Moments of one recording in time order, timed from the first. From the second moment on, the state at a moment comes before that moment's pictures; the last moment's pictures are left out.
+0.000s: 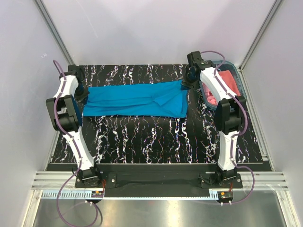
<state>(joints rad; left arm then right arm) 0.24 2.12 1.78 -0.94 -0.19 -0.54 0.27 2.13 2.00 -0.92 -0.06 0.61</state>
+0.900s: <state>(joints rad) 0.24 2.22 1.92 -0.95 -0.19 -0.54 0.24 2.36 2.29 -0.93 -0.13 0.61</state>
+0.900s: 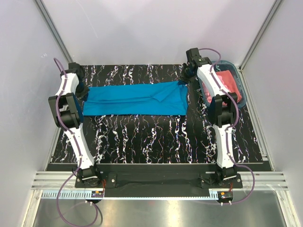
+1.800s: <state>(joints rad) 0.24 2.28 1.98 -0.95 -0.18 -0.55 0.22 2.50 2.41 -0.86 -0.21 0.68</state>
